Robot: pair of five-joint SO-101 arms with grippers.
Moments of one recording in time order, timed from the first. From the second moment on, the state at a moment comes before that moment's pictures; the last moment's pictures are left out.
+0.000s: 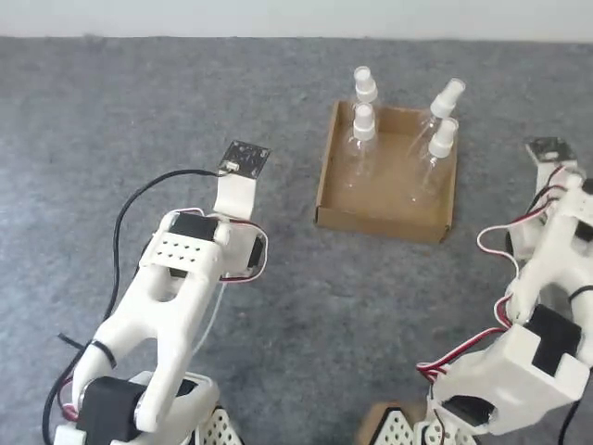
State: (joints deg) left arm 6.9 -19.4 48.7 58.7 1.0; right arm 29.4 8.2 11.9 70.2 35.6
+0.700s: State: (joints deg) left arm 6.9 -19.4 48.7 58.7 1.0; right arm 29.2 26.9 -4.9 77.1 38.8
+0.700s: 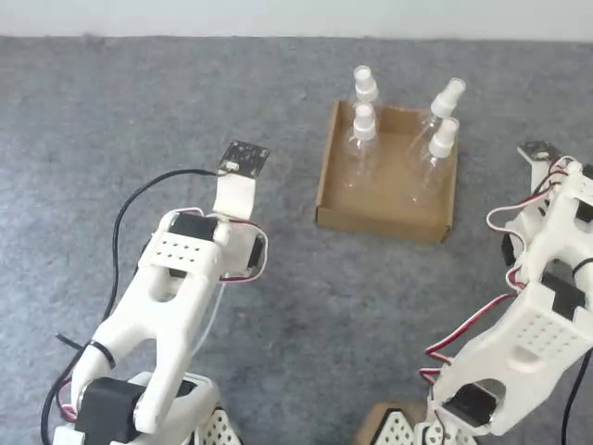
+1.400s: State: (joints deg) left arm 6.9 -19.4 48.7 58.7 1.0; right arm 28.0 24.3 -17.8 89.0 35.1
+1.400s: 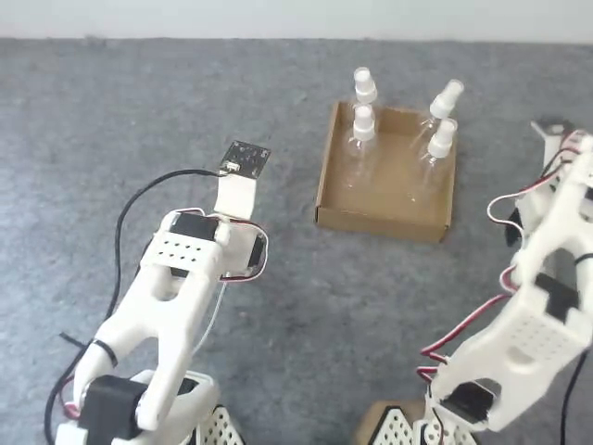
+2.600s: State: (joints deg) left arm -9.1 -63.7 24.3 69.0 1.0; right arm -48.7 -41.0 44.7 52.0 9.3
